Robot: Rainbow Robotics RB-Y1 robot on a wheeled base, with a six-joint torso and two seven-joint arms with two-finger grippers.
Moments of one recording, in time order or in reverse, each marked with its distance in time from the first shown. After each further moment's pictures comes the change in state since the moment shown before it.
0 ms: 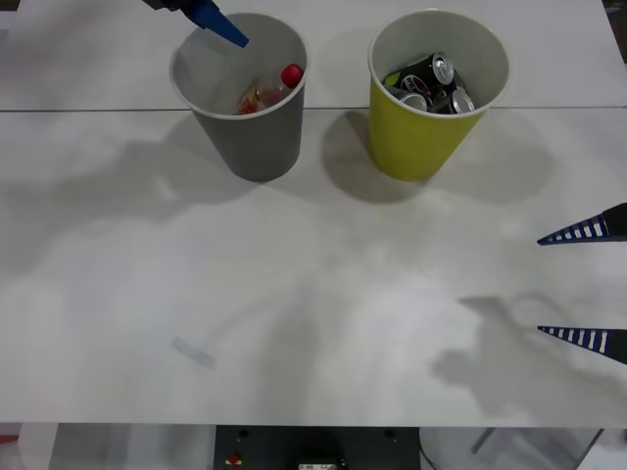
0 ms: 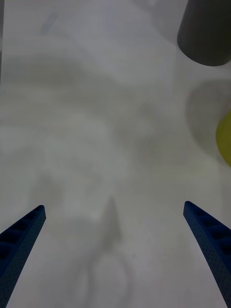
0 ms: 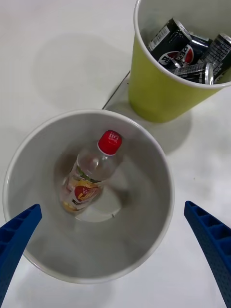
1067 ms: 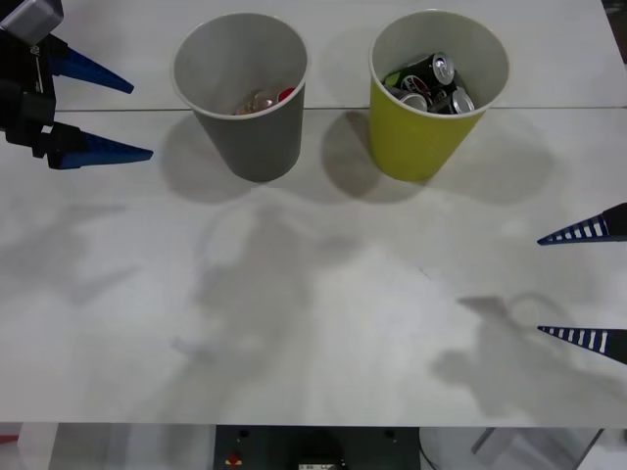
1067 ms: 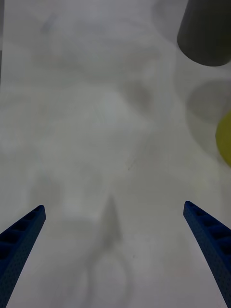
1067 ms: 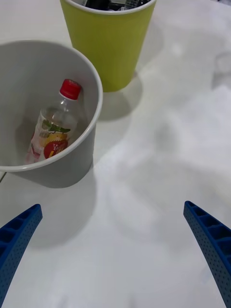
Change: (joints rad) right arm 0.000 0.000 0.000 0.000 0.000 0.000 0.000; left arm 0.831 0.180 0.611 -0.542 0.151 0.005 -0.360
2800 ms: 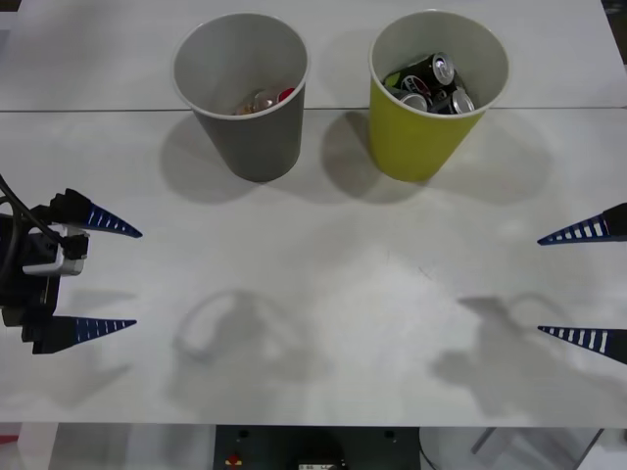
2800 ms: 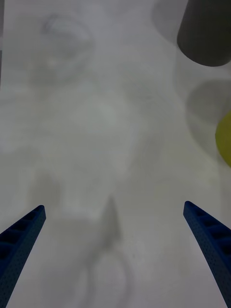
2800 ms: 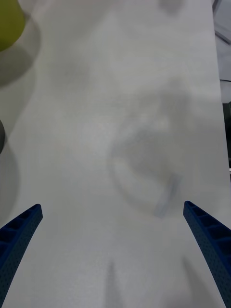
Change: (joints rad) right arm 0.000 0.000 0.000 0.000 0.000 0.000 0.000; left arm 0.586 -0.164 0.233 -0.428 -0.192 -0.055 -0.390
